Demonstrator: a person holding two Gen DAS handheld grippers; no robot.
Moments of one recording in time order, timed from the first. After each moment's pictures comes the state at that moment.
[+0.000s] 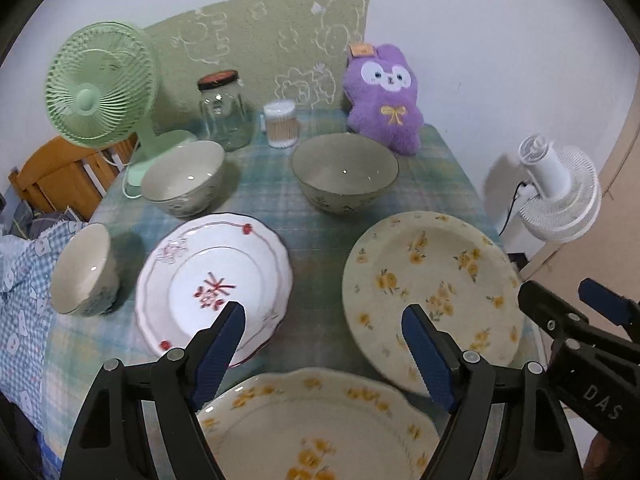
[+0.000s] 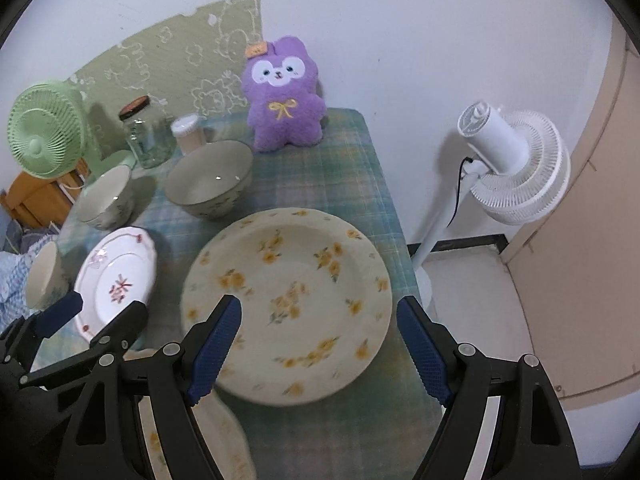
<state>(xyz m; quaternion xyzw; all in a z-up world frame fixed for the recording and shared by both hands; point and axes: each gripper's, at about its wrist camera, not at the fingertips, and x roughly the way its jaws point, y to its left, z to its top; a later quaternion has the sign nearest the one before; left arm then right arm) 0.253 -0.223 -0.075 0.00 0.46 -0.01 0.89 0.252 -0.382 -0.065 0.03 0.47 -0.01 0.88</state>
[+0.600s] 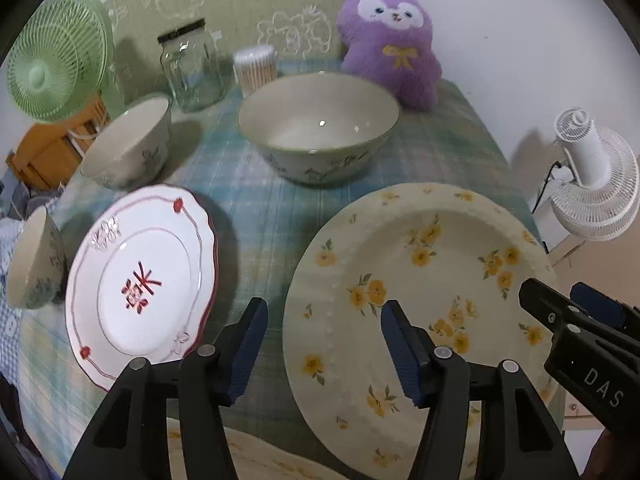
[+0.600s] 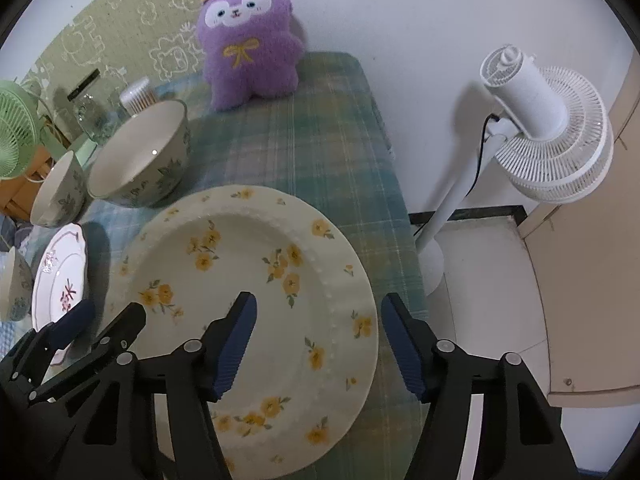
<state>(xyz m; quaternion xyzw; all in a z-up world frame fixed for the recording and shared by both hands) 0.308 -0.261 -0.146 0.00 0.51 0.03 0.86 0.324 -0.422 -0.142 0.04 0.54 0.01 0.84</state>
